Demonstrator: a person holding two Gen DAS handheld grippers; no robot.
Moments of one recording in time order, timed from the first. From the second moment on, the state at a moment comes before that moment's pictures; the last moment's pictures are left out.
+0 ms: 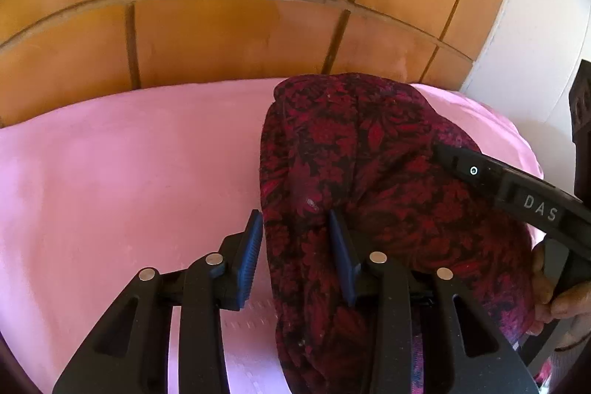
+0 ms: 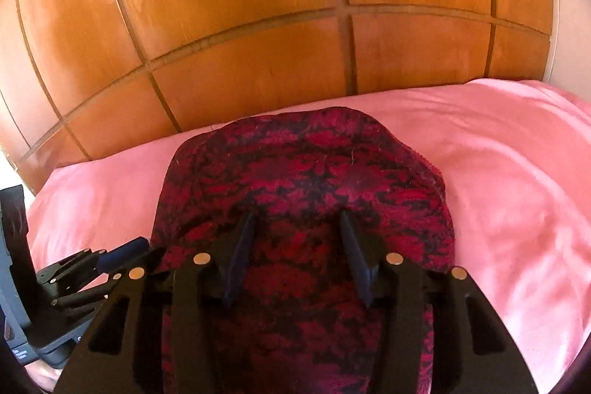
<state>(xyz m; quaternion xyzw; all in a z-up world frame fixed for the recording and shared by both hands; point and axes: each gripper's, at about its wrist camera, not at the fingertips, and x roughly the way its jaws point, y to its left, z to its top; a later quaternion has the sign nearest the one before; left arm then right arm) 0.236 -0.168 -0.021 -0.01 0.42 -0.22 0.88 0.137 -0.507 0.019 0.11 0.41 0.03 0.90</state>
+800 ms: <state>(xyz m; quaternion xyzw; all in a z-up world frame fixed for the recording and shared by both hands) 0.118 -0.135 0.038 0.01 0.33 -0.14 0.94 -0.027 -0.430 0.095 0.08 0.35 -0.13 0.92</state>
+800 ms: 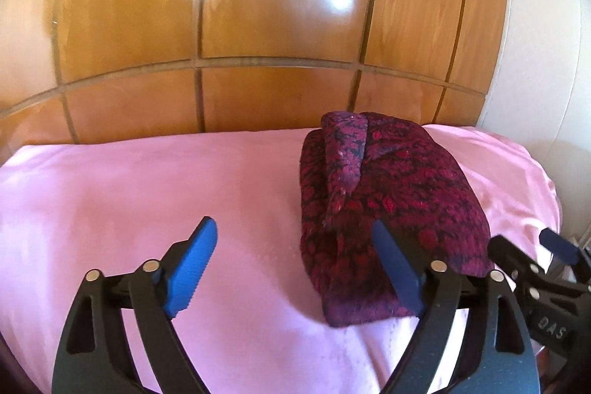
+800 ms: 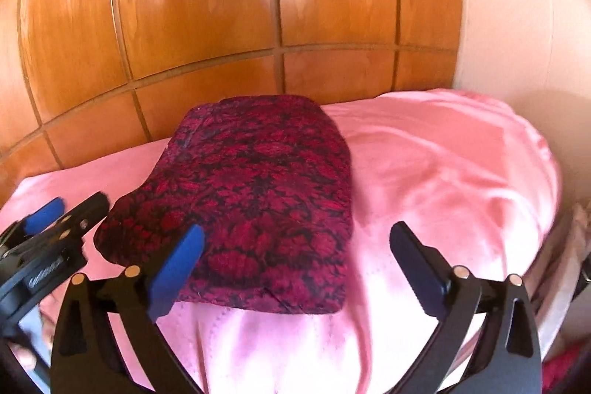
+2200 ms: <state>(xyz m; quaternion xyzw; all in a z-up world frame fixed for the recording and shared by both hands) 0.080 -0.114 0.022 0.03 0.35 -0.09 0.93 -0.048 -0.419 0.080 0.10 0.35 -0.18 0.91</state>
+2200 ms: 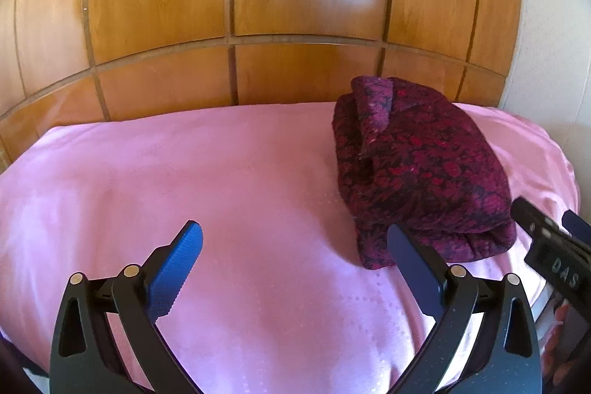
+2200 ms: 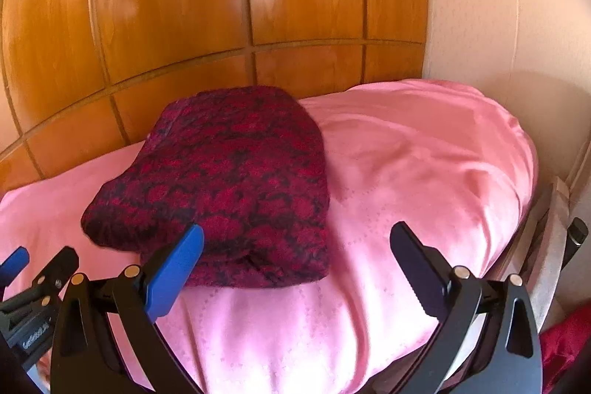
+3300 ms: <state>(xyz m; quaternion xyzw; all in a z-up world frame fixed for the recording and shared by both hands) 0.074 -0.105 0.024 0.02 0.35 -0.09 0.93 -0.052 -0.413 0.072 0.06 0.36 -0.20 0.91</state>
